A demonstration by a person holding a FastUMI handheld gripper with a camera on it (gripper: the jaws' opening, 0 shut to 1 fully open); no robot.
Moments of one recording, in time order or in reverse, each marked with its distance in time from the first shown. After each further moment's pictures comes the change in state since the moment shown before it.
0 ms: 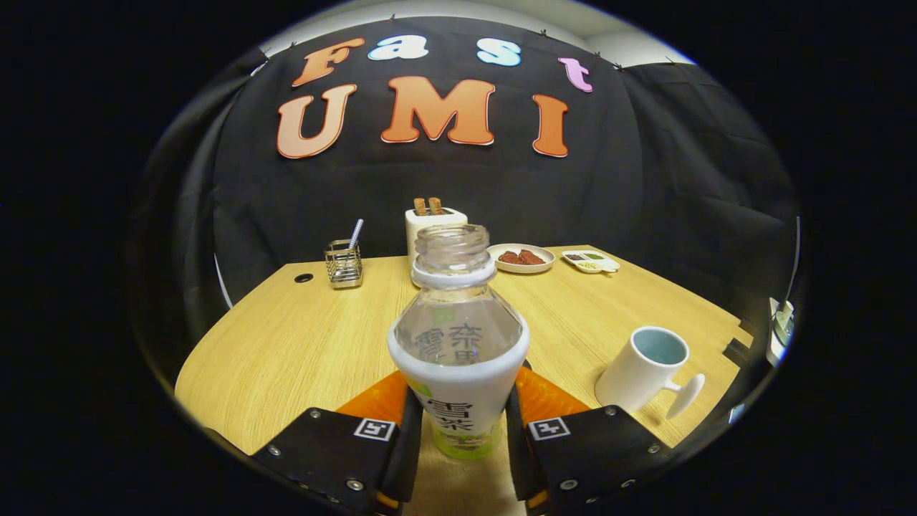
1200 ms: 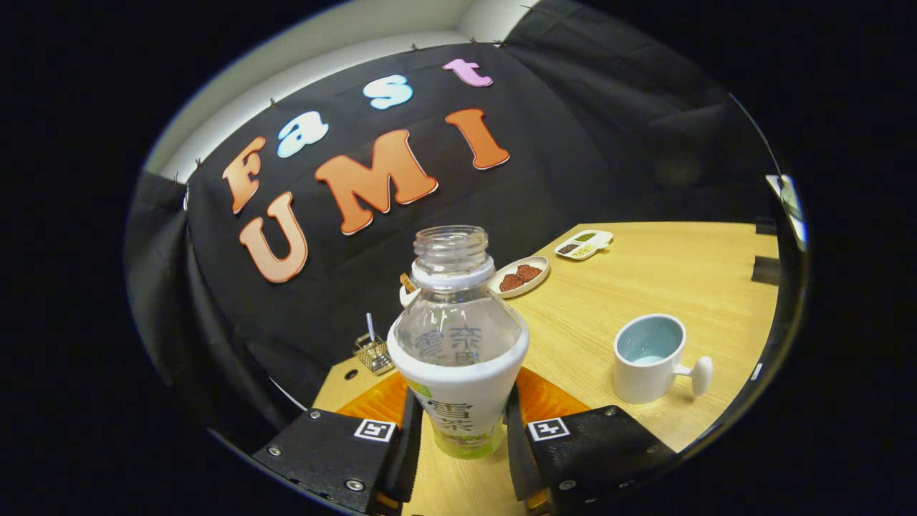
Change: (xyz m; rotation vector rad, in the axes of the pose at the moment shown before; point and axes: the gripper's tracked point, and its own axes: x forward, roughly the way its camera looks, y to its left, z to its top) arm -0.021 -0.053 0.072 0.575 -0.110 0.135
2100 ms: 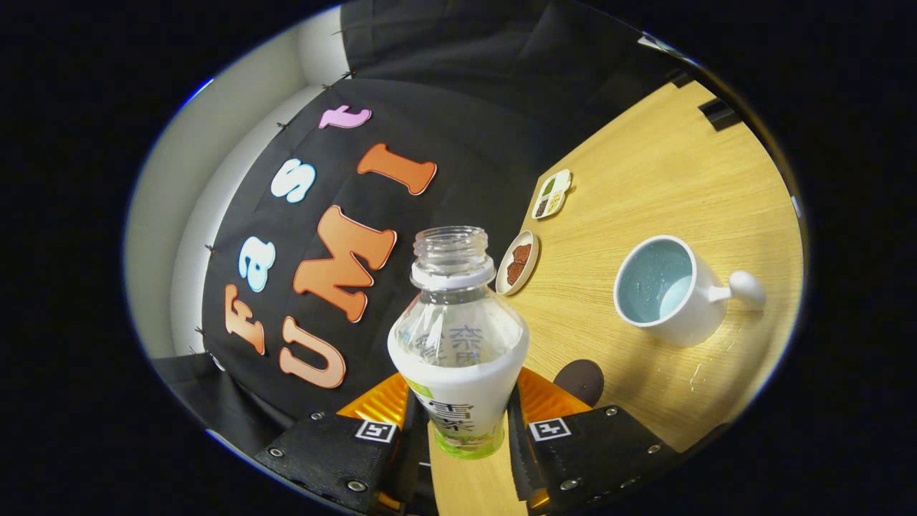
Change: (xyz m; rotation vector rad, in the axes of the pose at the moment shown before) arm 0.023 -0.033 0.017 0.611 -0.015 0.070
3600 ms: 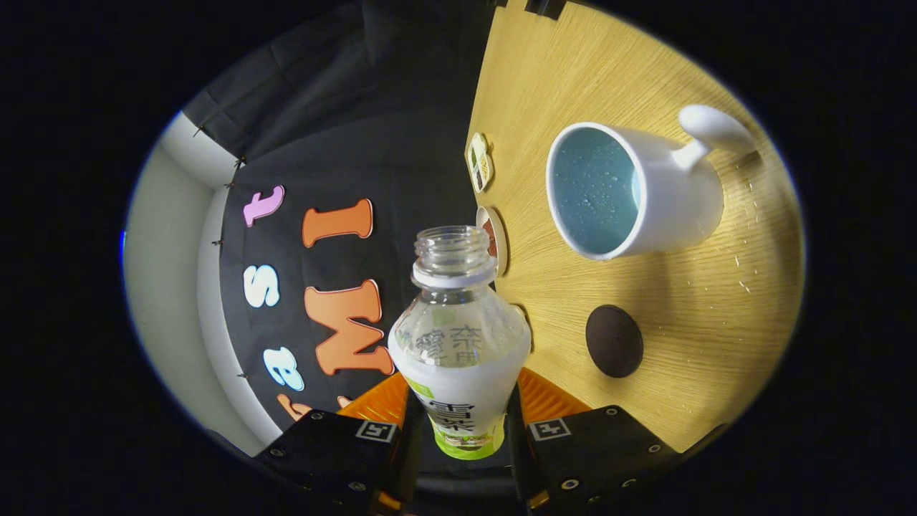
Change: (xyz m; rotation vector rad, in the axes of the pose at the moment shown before) arm 0.031 -0.021 -0.005 0.555 0.020 0.010
